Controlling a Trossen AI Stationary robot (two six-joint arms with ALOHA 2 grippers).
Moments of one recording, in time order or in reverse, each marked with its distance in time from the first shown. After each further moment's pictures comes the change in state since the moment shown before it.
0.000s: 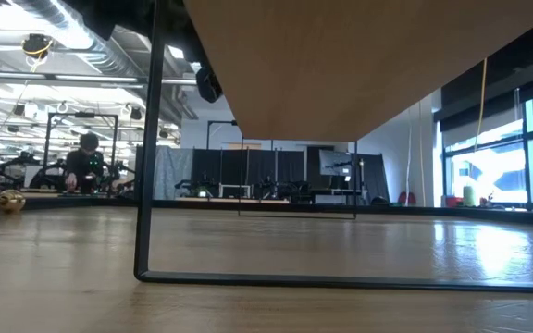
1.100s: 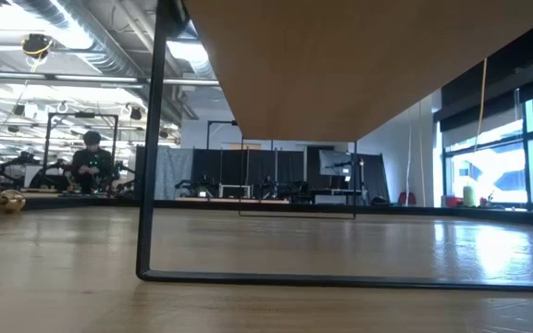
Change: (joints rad) left arm 0.005 -0.426 -0.002 -0.242 -0.008 -0.043; right arm -0.004 0.000 0.000 0.042 0.000 -0.002
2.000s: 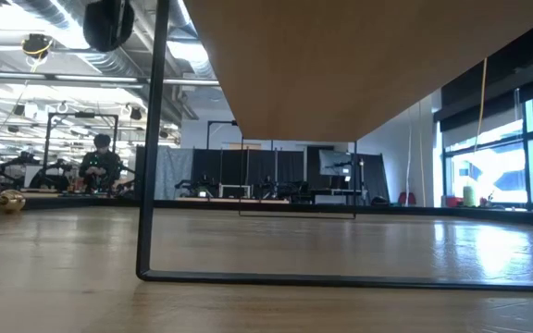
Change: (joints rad) left arm -0.405 0.202 0.001 0.013 -0.749 -0.684; right arm 0.006 0.000 0.000 0.272 -0.629 0.078
